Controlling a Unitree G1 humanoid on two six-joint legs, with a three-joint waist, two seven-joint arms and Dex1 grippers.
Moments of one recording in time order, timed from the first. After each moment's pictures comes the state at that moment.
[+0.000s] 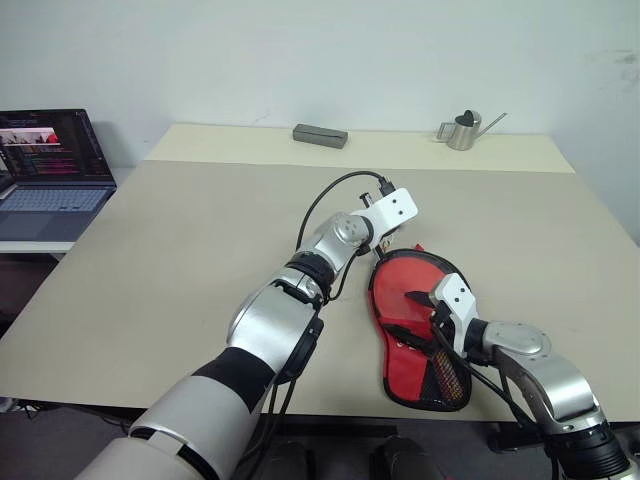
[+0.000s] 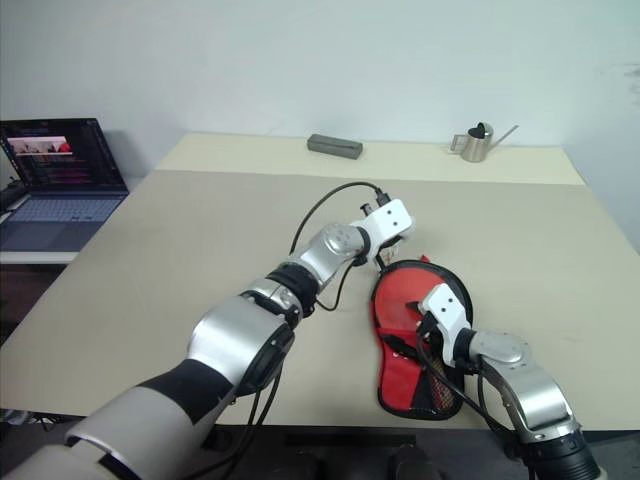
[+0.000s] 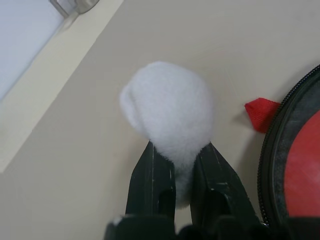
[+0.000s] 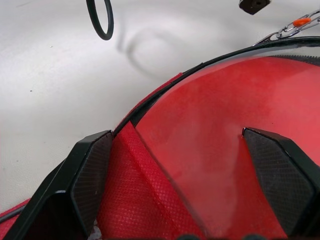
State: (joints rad) left arm -1.36 -0.05 -0.19 1.40 0.39 -0.10 -0.42; right arm -0.14 -0.50 0.13 -0.28 0.25 0.57 0.71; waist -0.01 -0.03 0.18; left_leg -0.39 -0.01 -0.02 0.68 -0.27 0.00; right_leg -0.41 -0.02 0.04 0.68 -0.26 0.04
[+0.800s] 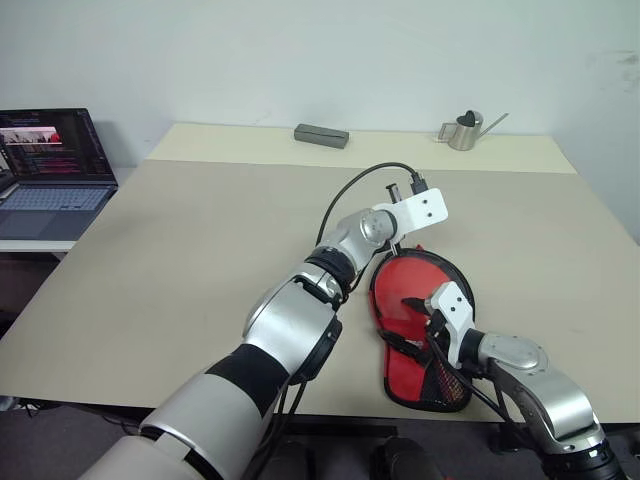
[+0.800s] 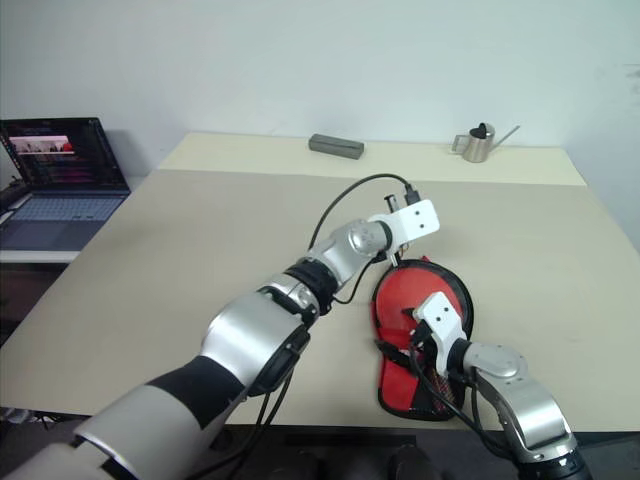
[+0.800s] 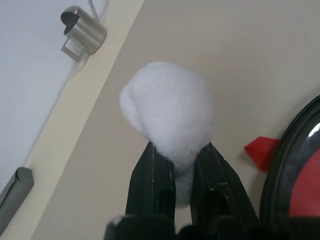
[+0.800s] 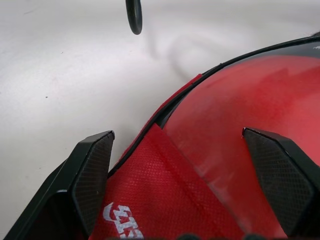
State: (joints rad) left arm -1.43 -0.15 -0.23 1.42 0.50 -0.12 -0.33; right arm -0.07 -0.46 0.14 -0.38 0.26 0.60 0.64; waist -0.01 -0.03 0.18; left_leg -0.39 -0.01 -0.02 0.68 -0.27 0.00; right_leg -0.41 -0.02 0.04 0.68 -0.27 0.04
